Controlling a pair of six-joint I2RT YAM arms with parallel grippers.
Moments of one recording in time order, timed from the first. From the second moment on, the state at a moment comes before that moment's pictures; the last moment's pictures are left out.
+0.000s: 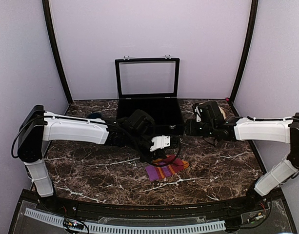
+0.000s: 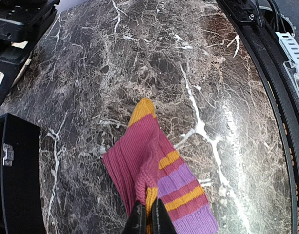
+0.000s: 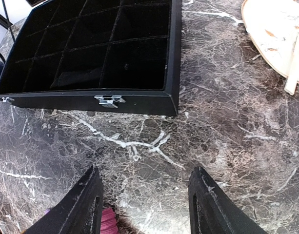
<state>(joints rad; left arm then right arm) -1.01 1.84 1.32 -0.29 0.31 0.59 0.68 1.46 0.88 -0.09 0.22 0.51</state>
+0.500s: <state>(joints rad) -1.01 1.72 1.16 -0.18 0.28 0.54 0.73 1.46 0.88 -0.10 0.21 0.52</state>
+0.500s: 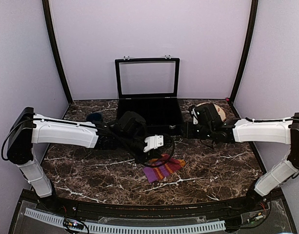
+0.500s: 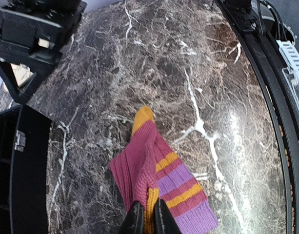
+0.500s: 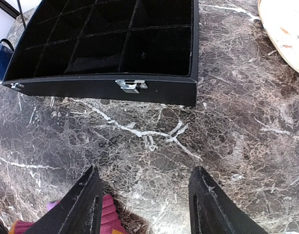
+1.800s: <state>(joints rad) -1.08 1.66 1.03 -0.19 0.28 0.37 0.80 1.44 0.72 -0.05 0.11 0.61</state>
